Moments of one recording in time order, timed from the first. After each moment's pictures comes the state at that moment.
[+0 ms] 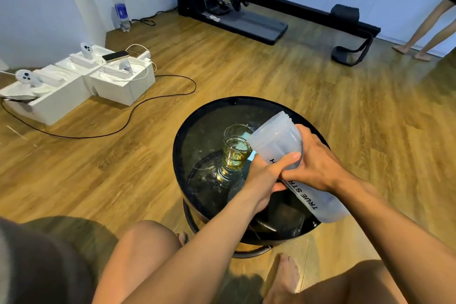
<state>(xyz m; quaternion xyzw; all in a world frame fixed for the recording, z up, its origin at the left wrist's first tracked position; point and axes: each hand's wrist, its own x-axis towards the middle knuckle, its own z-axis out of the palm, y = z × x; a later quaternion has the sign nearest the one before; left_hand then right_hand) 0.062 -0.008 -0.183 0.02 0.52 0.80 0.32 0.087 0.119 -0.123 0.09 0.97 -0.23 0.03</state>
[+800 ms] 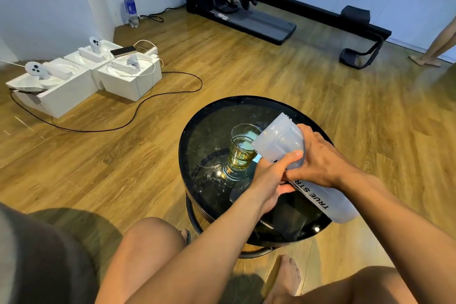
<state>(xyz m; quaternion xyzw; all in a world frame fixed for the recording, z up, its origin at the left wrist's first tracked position) 0.058 -0.006 -0.189 -0.02 0.44 0.83 0.34 0.074 0.112 -0.109 0.06 0.98 -0.17 0.08</state>
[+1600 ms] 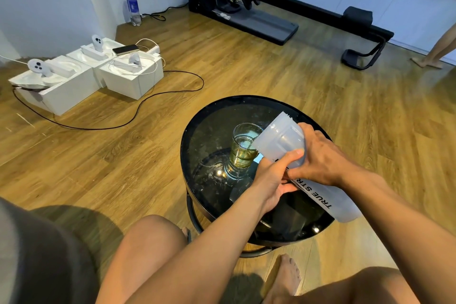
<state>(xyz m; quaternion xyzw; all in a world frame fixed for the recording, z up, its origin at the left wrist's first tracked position) 0.056 -0.006 -0.190 -0.02 0.40 0.85 0.35 0.069 0.110 -0.108 0.06 0.98 -0.14 0.09</state>
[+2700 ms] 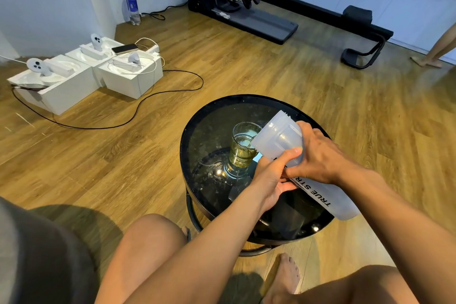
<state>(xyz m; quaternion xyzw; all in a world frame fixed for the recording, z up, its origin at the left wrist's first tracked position) 0.057 -0.006 -0.191 -0.03 0.40 0.85 0.34 0.067 0.110 -0.110 0.05 0.99 -0.12 0.09</state>
